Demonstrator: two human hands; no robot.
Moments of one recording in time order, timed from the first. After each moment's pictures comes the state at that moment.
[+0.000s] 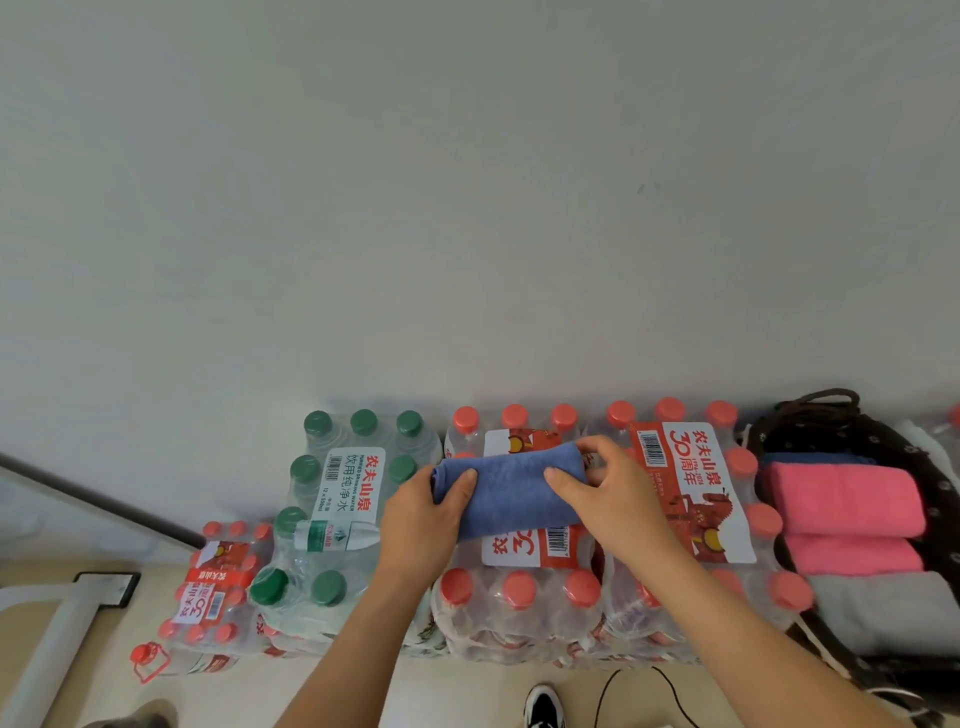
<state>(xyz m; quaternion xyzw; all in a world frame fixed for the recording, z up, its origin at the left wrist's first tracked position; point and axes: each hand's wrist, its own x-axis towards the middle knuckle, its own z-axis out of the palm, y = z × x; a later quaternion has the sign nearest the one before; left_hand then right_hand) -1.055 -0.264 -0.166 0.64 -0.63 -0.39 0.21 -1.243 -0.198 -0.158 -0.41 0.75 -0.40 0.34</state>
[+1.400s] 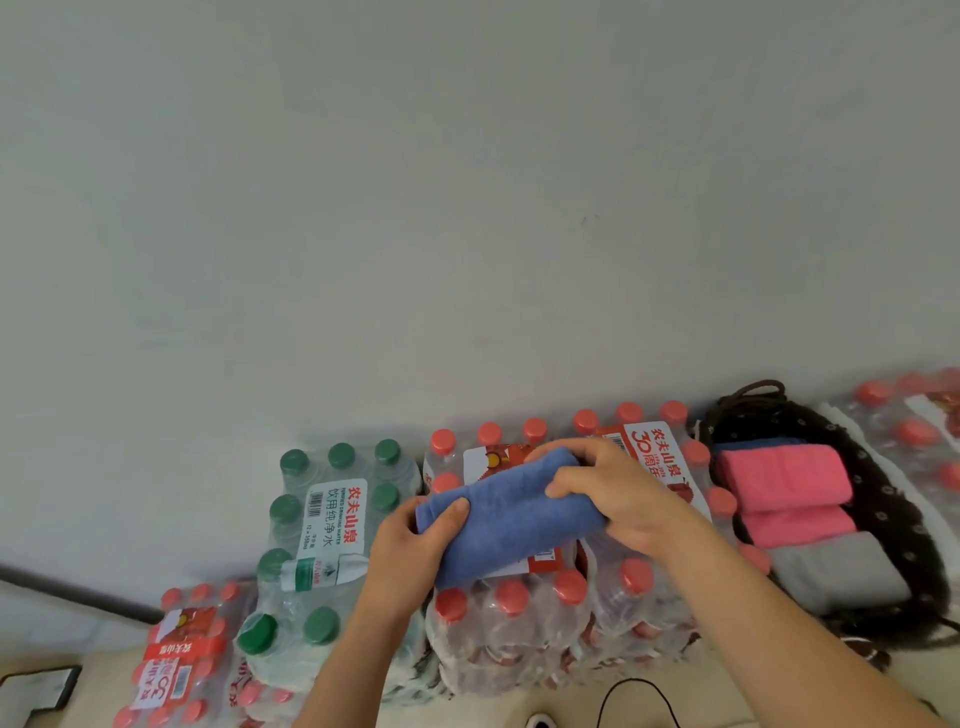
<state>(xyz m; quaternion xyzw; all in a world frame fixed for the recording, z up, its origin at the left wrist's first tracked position) -1.039 -0.248 -0.143 0.55 -0.53 -0.59 0.26 -1.249 -0.192 -0.105 -0.35 0.64 -0.43 0.53</state>
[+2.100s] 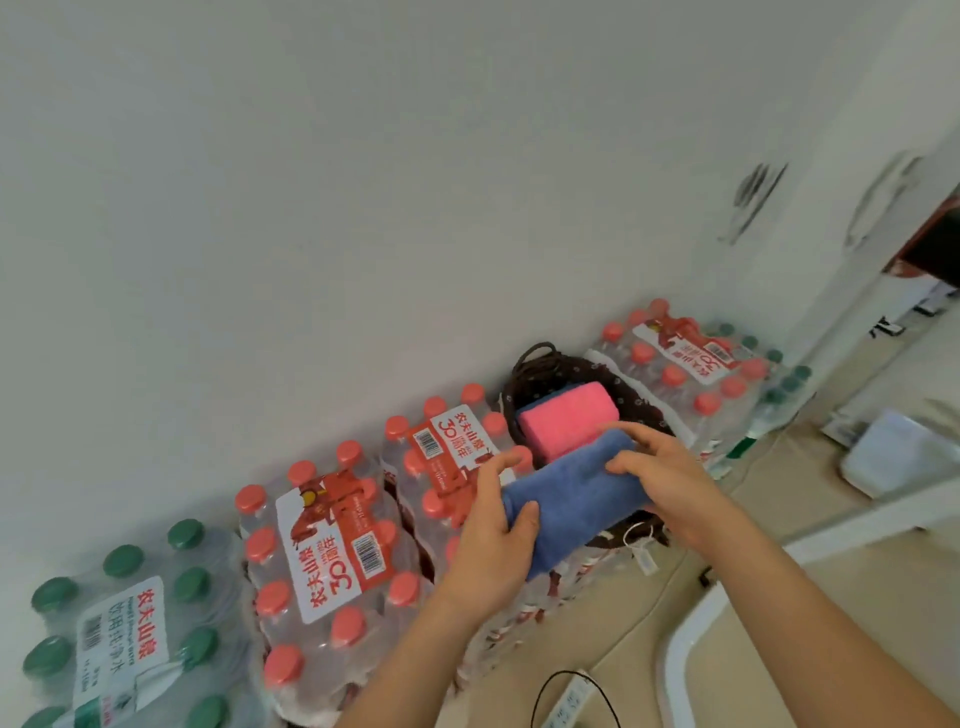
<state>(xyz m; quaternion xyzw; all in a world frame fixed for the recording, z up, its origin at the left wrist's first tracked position) -1.202 -0.129 -0.126 0.21 -0.76 -0.60 0.10 -1.369 -0.001 -0.113 -0.10 0.79 -0.51 0.31</state>
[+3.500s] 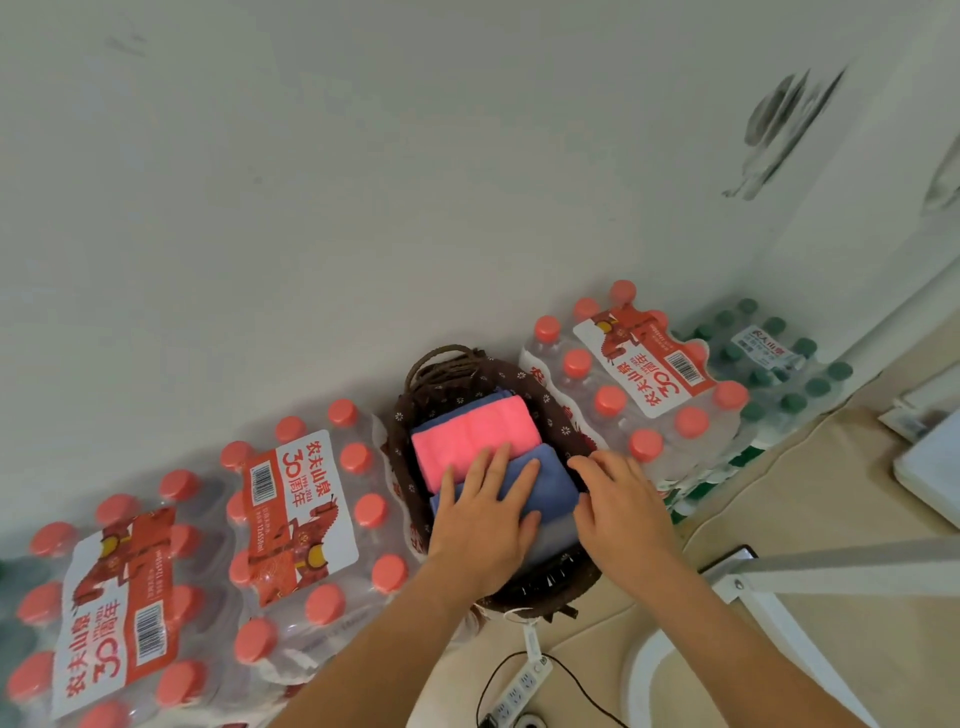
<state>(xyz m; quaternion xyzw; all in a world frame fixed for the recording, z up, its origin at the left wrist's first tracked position) -1.403 -0.083 -0.257 0.19 -0.98 -0.04 -0.04 -1.520 0.054 -0.231 -0.41 0.89 -0.18 0.05</state>
